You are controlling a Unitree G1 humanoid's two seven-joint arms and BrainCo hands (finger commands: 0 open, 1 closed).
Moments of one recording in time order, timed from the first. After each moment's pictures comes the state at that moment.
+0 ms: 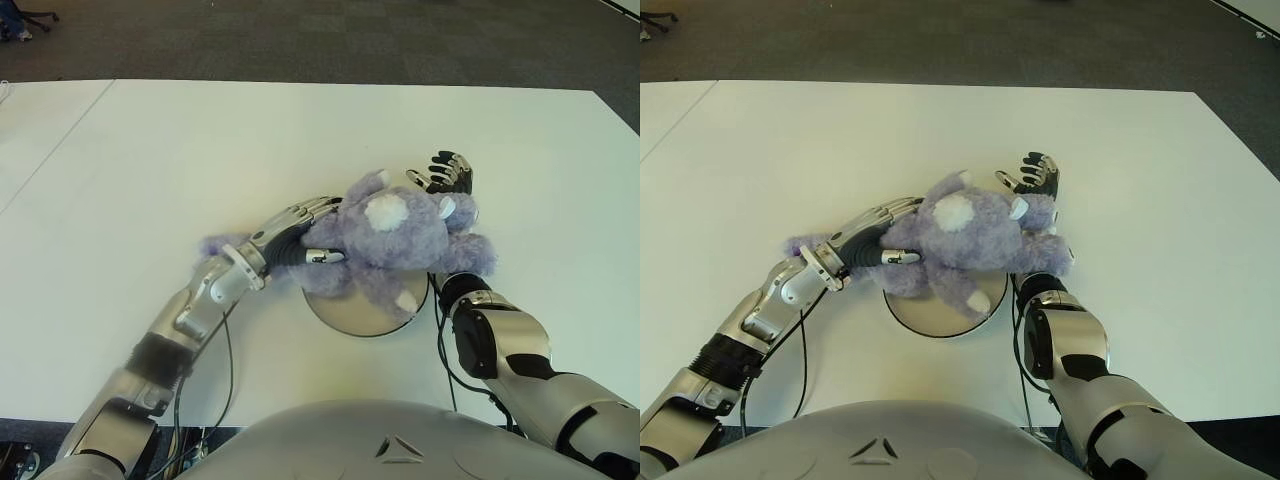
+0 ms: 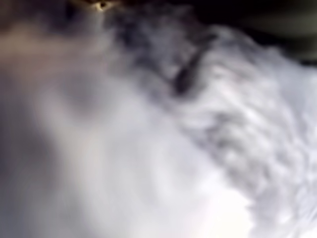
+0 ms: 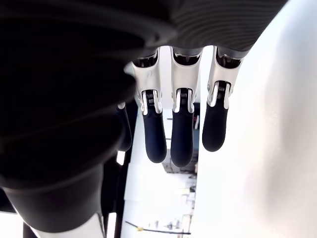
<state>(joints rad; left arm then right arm) -0.10 0.48 -0.35 0.08 0.46 -0.46 -0.16 -0.62 -0.09 -0.19 1.22 -0.12 -0.62 -0.41</state>
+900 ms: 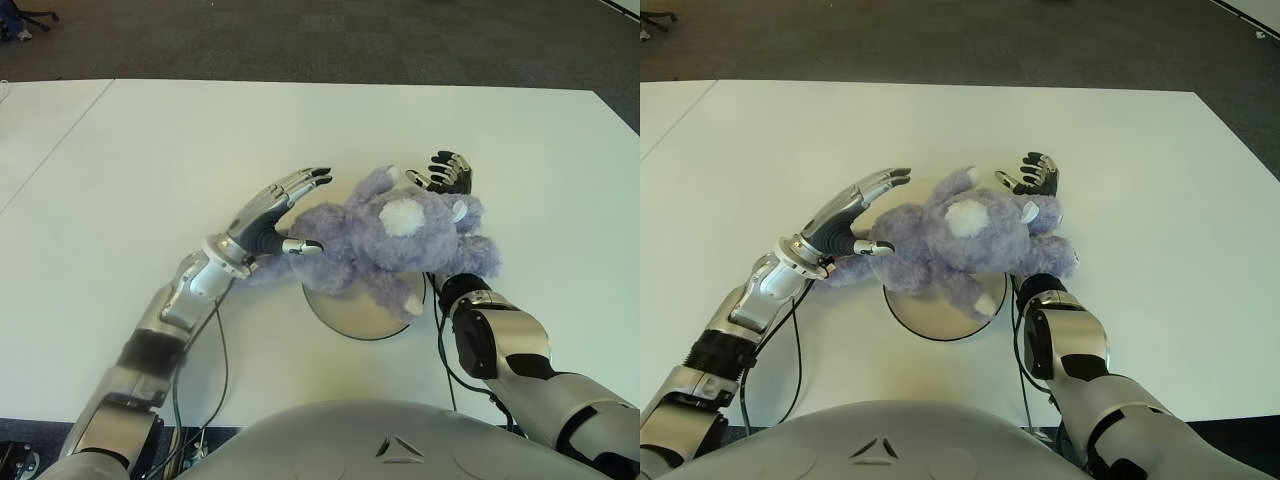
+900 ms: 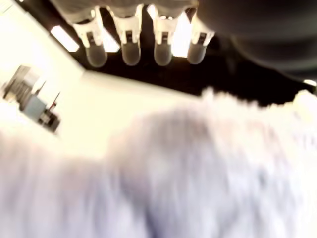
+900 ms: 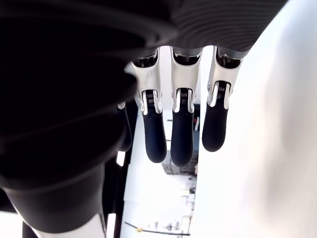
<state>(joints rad) -0.16 0.45 -0.19 0.23 0.41 -0.80 0.03 -0.62 -0.09 -0.18 1.22 -0.12 -0.62 -0.42</state>
